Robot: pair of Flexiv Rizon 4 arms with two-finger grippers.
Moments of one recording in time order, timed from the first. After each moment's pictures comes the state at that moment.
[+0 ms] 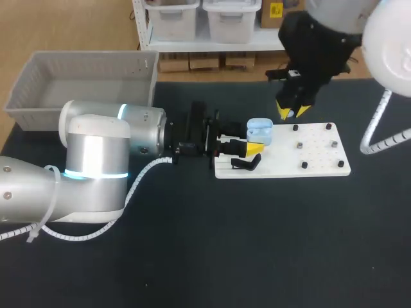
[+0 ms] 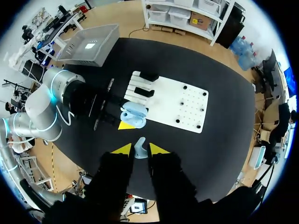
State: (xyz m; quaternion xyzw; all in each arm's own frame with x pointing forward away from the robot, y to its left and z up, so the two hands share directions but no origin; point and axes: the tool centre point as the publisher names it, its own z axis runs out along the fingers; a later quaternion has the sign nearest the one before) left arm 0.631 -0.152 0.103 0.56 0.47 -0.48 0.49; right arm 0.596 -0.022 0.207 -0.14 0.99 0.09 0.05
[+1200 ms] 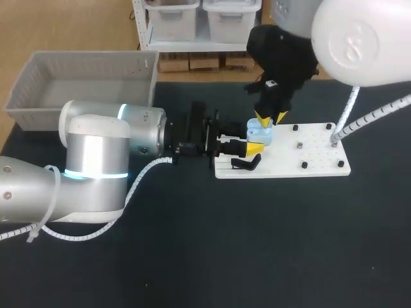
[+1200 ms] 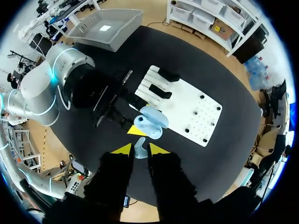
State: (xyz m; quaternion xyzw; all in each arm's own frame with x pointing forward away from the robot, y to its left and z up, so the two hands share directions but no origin) left arm 0.631 -0.152 0.103 0.56 0.47 -0.48 0.49; right arm 0.602 0.007 0.181 -0.25 0.97 0.07 0.02
